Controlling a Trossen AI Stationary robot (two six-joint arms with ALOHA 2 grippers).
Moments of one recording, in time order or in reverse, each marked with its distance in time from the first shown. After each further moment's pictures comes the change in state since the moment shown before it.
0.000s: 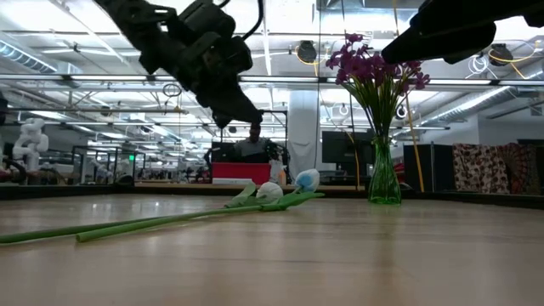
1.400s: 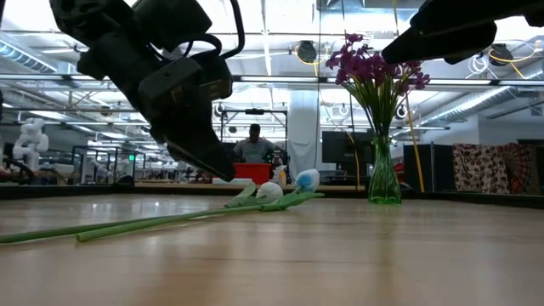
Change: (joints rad) left arm -0.414 0.125 -0.154 0.174 -0.483 -0.396; right arm 0.000 0.000 0.000 0.000 -0.001 0.007
